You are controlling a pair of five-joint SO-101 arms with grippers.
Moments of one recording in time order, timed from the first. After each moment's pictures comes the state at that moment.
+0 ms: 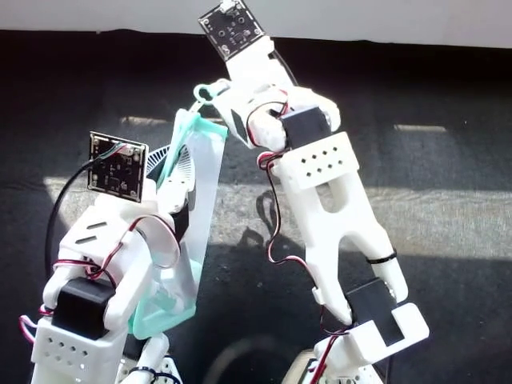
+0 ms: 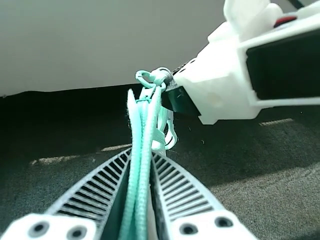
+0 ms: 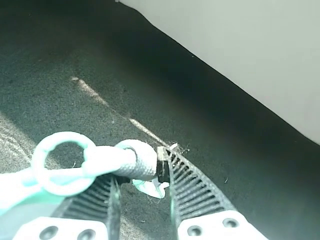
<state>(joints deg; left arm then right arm) 10.4 -72.8 42.4 53.7 5.1 -23.2 4.4 -18.2 59.3 17.5</state>
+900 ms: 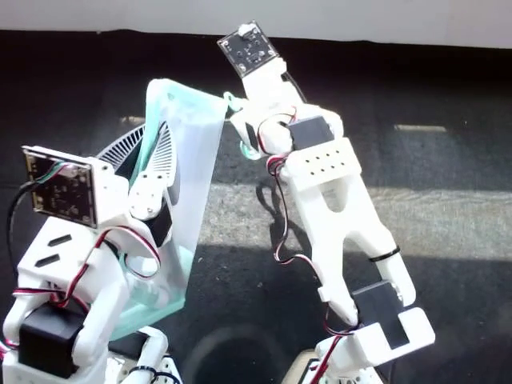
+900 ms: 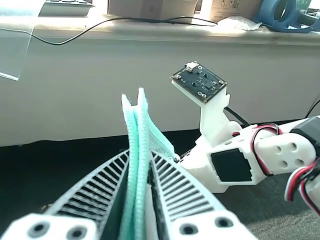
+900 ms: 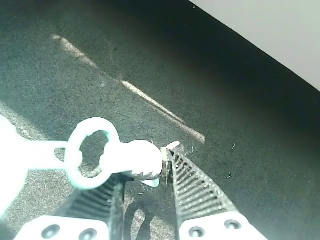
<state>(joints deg) 7.3 -72.7 27.3 55.0 5.1 -20.5 5.7 -2.6 53.7 17.6</state>
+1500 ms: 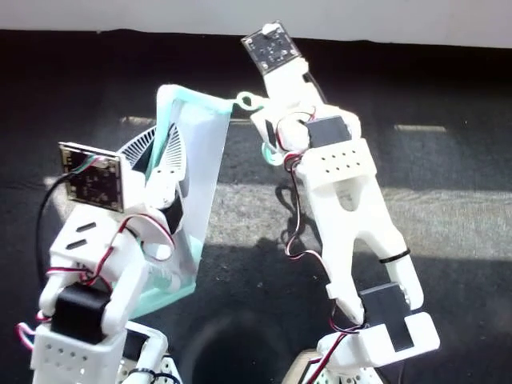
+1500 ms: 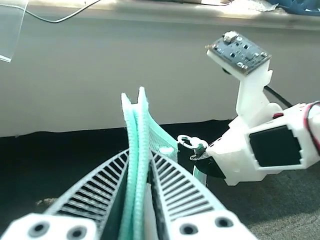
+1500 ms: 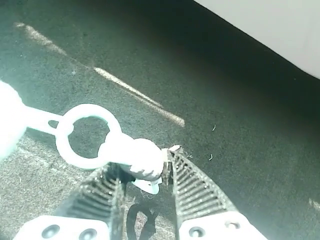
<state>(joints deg) 7.2 -73.2 46.7 41.3 5.2 -17.2 -1.9 -1.0 53.9 17.8</state>
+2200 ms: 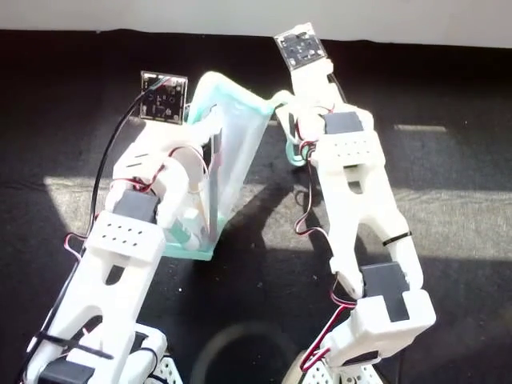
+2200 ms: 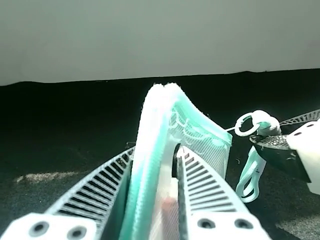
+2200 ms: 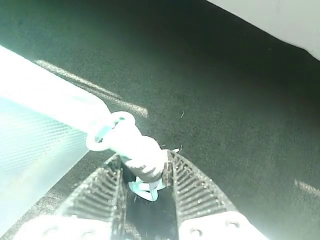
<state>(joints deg) 6.5 -32.5 43.6 18.9 5.1 -11.5 5.0 -0.7 46.9 17.7</state>
